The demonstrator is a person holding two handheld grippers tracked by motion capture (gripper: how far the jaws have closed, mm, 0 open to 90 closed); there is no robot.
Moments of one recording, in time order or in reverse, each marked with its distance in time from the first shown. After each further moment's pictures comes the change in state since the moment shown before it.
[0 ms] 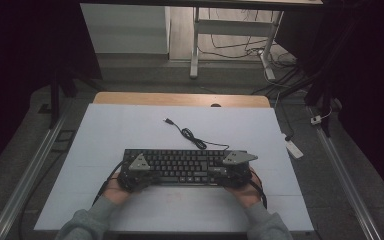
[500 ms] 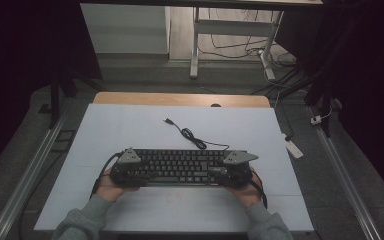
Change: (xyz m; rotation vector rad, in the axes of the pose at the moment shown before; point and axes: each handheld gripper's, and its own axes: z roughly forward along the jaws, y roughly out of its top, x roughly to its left) left arm 0.013 0.002 -0.019 -0.063 0.034 -0.105; right arm -0.001 0.000 0.000 -0.001 -0.005 0.005
